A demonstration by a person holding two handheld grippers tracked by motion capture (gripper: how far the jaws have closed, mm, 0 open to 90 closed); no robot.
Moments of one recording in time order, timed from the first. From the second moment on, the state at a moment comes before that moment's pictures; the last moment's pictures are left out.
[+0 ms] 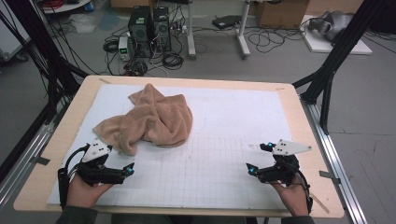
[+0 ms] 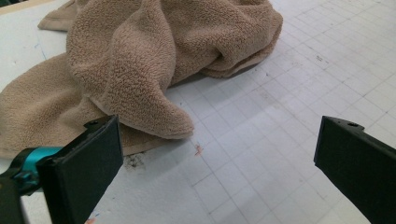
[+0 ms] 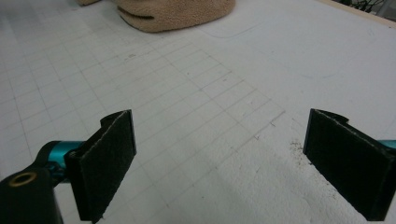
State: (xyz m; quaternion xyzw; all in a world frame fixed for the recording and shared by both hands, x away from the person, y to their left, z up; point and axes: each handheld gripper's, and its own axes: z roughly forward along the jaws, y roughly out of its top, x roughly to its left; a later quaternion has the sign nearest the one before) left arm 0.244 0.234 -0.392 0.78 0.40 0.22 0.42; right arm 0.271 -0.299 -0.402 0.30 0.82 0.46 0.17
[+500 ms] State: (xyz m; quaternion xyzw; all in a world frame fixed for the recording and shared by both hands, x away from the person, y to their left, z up) left arm 0.240 0.234 -0.394 0.79 0.40 0.22 0.42; right arm 0.273 -0.298 -0.403 0.30 0.82 0.46 0.16
